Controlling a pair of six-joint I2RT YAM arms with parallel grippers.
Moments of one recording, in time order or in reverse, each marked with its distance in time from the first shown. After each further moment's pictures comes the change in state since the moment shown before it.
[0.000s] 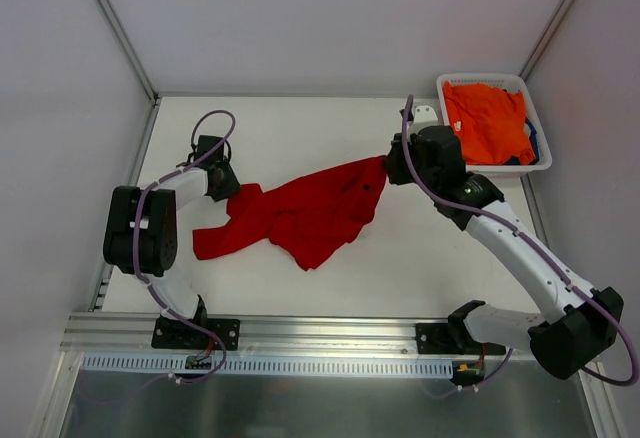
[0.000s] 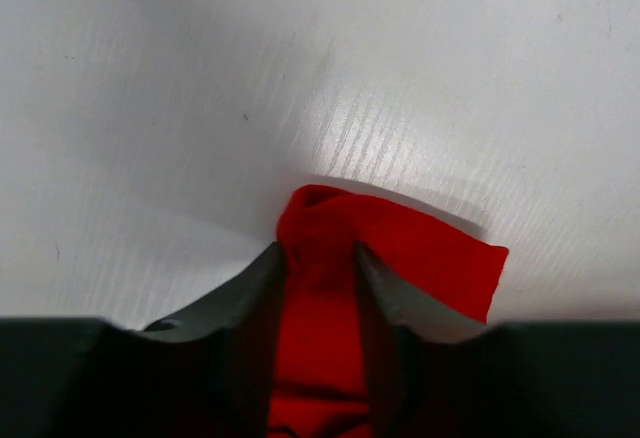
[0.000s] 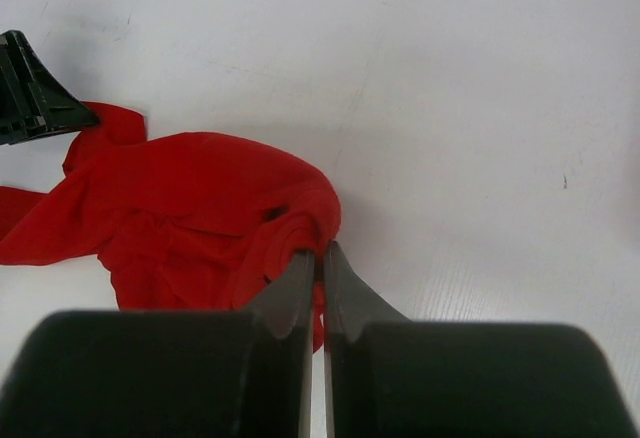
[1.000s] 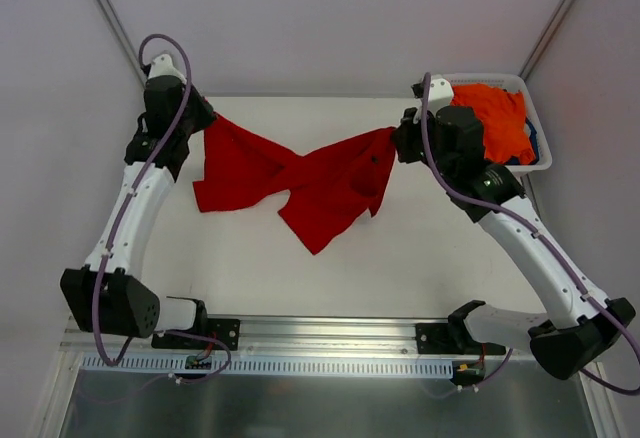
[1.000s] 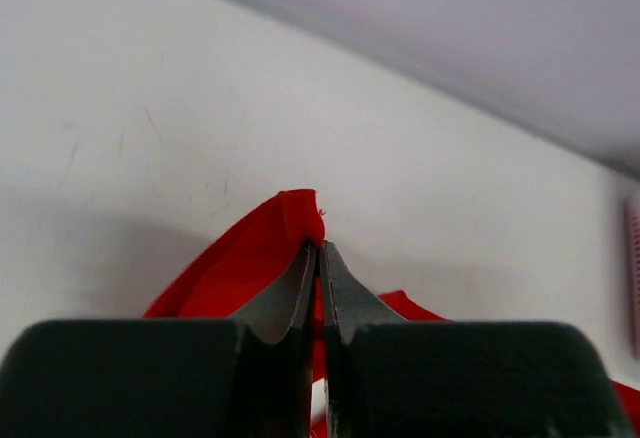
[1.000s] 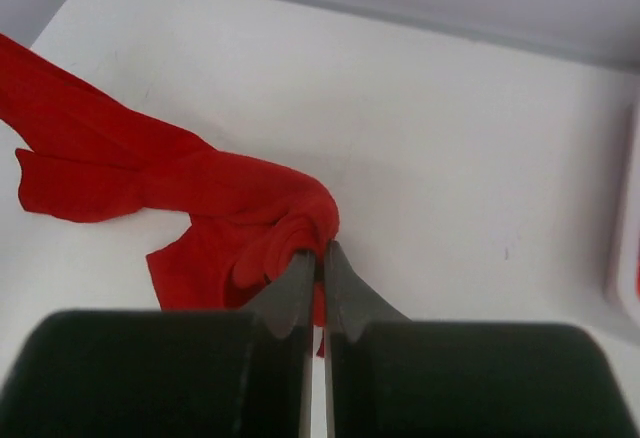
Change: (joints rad) left arm 0.000 -0.337 0.330 -0.098 -0.021 0.057; right arm -0.006 -0.002 0.167 -0.042 0.026 -0.088
